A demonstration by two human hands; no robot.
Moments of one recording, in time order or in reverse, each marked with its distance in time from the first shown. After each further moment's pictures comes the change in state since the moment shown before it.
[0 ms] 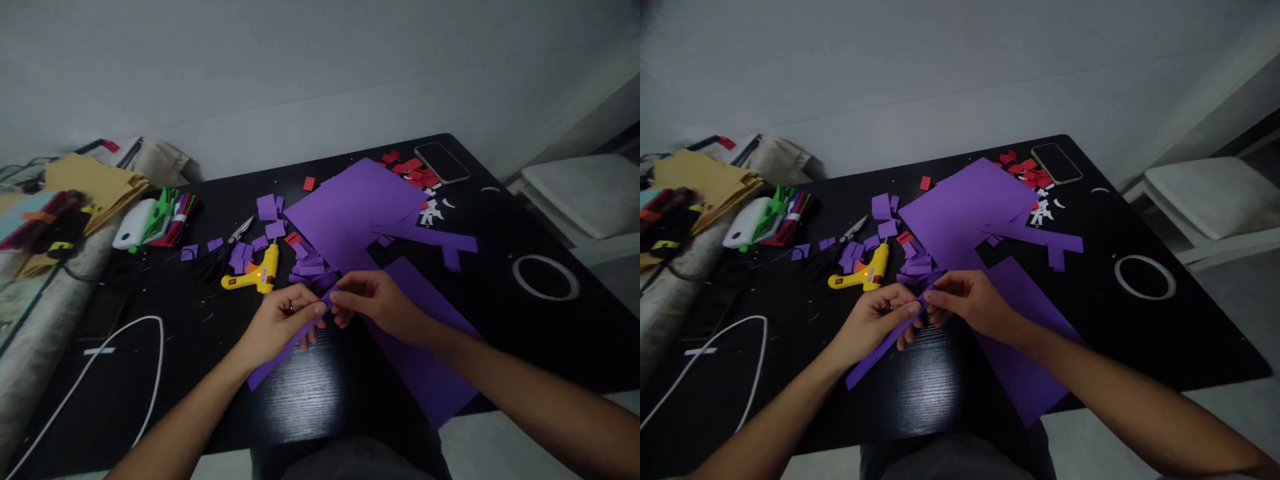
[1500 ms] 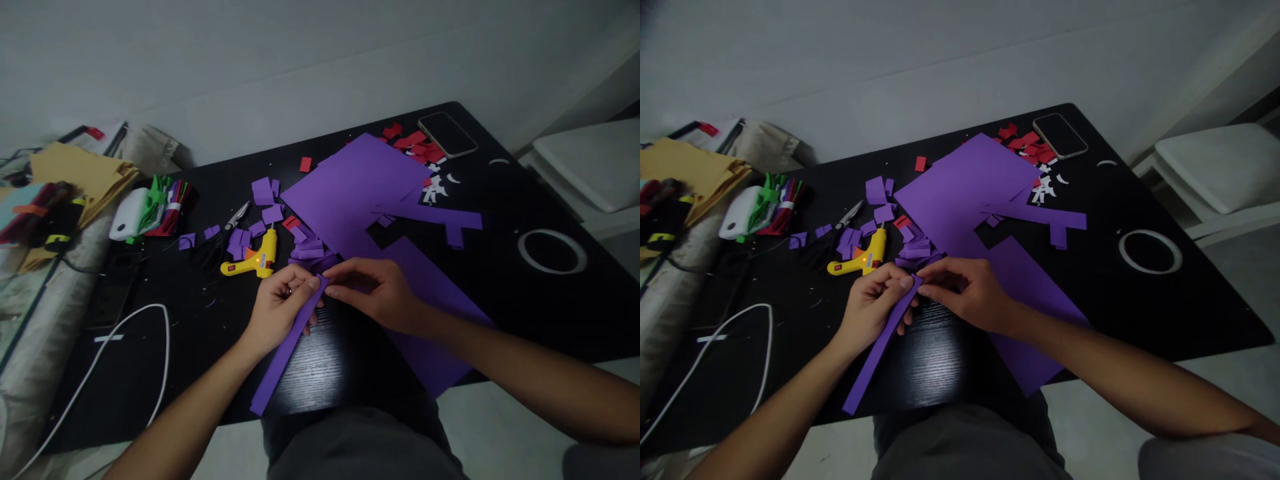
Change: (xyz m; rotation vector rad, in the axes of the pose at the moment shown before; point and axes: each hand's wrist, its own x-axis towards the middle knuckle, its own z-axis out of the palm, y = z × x) left_hand -0.007 0.000 0.010 -0.008 0.159 0.089; right_hand -0.011 0.008 0.008 -0.399 0.131 -0.399
